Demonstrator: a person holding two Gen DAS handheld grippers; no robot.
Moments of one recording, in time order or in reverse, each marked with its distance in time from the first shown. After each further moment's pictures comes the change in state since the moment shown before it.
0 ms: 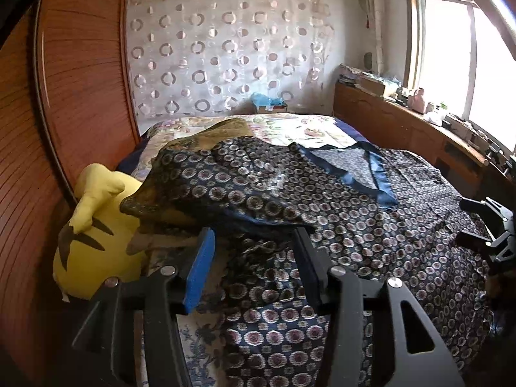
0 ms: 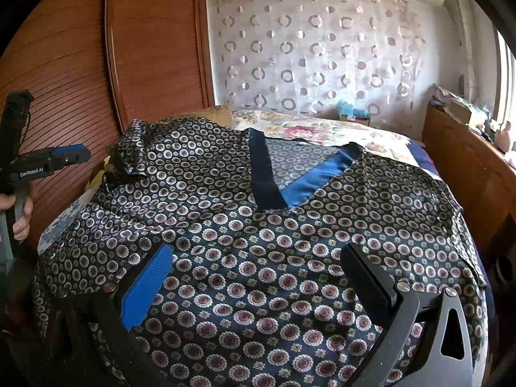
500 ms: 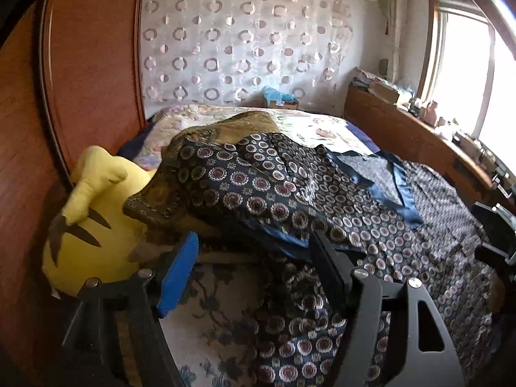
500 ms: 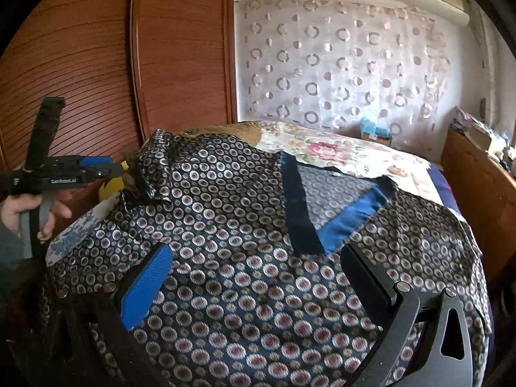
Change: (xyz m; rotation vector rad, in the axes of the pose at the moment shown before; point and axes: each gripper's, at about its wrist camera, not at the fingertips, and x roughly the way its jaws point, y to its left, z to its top) left arm 0.047 0.039 0.014 -0.102 0.043 -0.028; right arm 0.027 0.022 0.035 -0.075 -0.036 0.068
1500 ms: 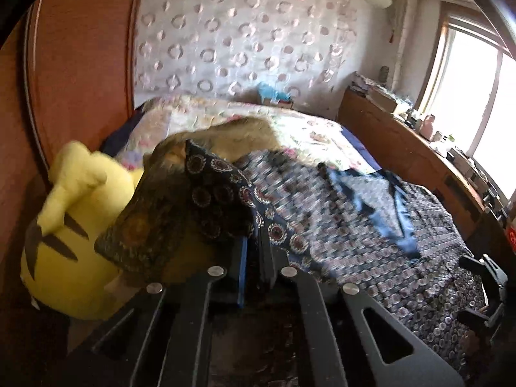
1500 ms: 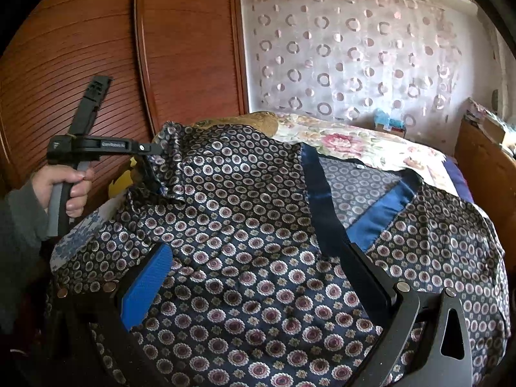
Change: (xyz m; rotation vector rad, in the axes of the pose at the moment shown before) left arm 0.030 0.005 0.041 -0.050 0.007 -0.059; right arm 0.023 -0.007 -0.006 0.035 0.029 0.045
